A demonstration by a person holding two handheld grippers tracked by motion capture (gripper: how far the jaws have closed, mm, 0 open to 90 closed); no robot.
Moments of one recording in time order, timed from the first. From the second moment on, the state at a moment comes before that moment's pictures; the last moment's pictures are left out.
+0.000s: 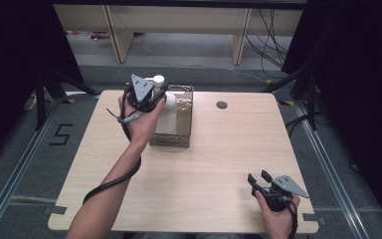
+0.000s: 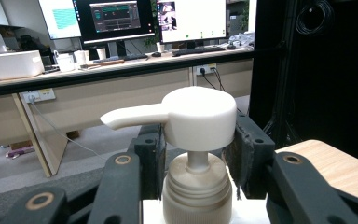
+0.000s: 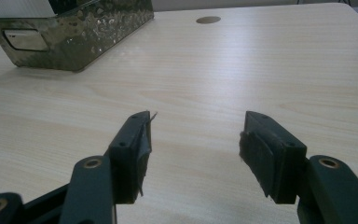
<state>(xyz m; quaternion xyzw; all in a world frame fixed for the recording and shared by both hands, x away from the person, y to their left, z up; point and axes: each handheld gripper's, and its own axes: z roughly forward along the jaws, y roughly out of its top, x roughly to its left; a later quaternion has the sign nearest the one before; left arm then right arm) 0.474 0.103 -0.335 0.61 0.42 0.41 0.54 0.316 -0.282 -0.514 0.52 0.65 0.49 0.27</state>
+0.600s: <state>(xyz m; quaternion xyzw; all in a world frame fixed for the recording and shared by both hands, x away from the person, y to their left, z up) 0.473 0.102 -0.342 0.61 0.42 0.41 0.54 0.315 -0.281 -0.514 0.52 0.65 0.48 0.27</state>
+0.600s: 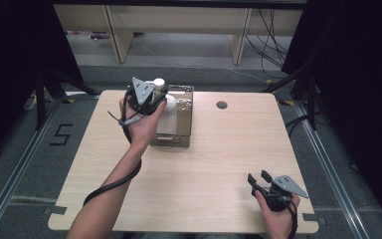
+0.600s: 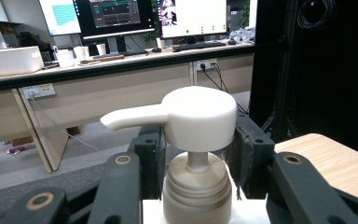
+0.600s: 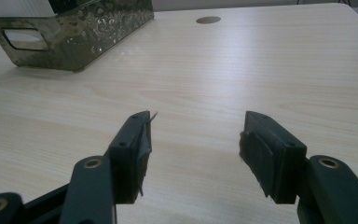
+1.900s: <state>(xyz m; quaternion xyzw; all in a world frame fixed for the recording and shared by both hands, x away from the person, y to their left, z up) 0.472 0.103 -0.368 0.62 0.43 0.40 0.52 0.315 -0.282 -0.514 0.52 0.65 0.48 0.27</state>
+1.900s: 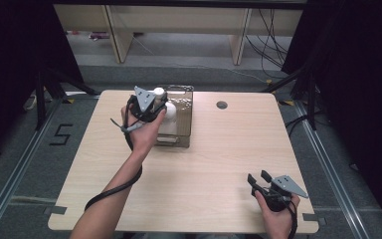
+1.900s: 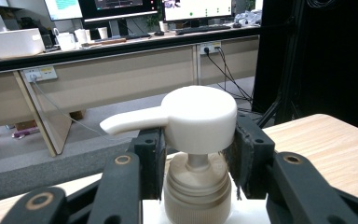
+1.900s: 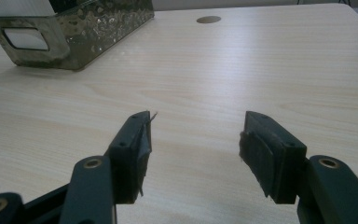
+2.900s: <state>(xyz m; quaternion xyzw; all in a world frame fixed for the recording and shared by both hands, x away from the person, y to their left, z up) 0.472 0.105 -0.376 0.62 0.44 0.39 0.53 0.316 -0.281 -0.514 0.52 0.65 0.48 0.27</state>
